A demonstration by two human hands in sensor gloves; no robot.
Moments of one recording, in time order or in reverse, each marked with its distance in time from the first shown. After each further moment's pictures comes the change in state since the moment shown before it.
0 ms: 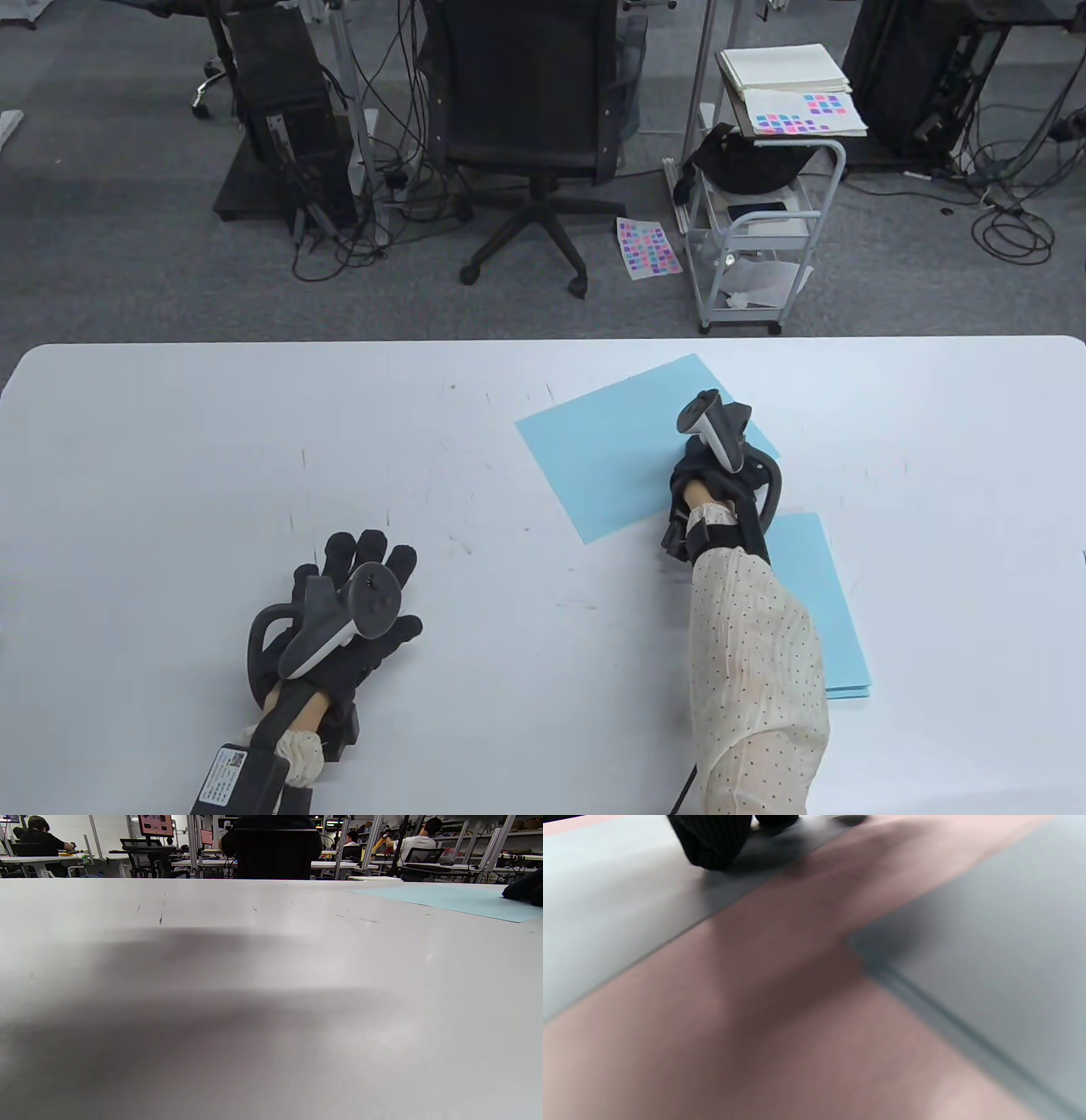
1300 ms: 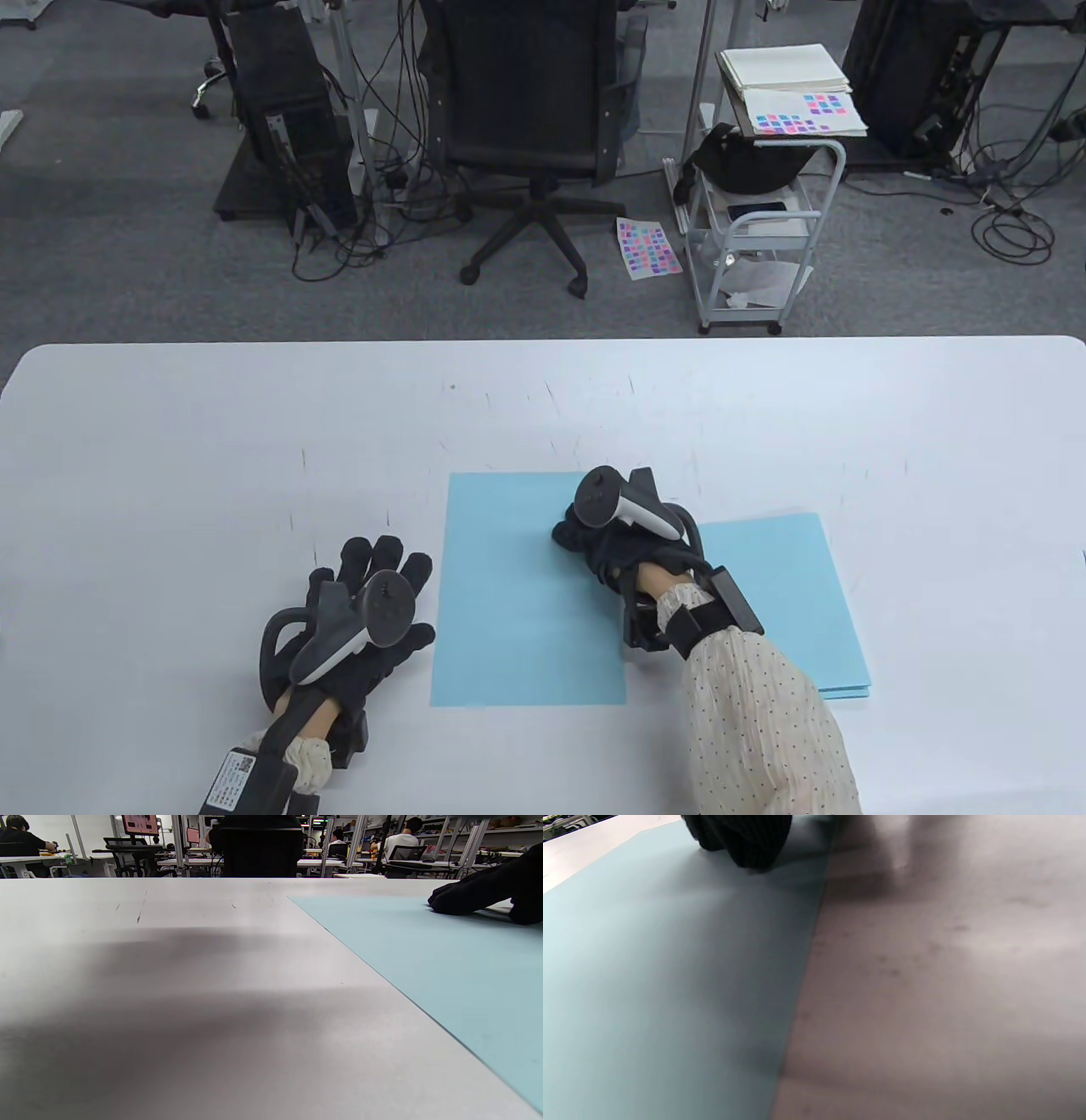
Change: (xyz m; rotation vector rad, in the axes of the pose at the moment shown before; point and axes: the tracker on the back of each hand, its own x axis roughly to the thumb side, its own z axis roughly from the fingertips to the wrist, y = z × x) left_hand 0.013 -0.004 0.003 -0.006 -0.045 -0.014; right_hand 0.040 0.068 0.120 0.188 -0.690 0.186
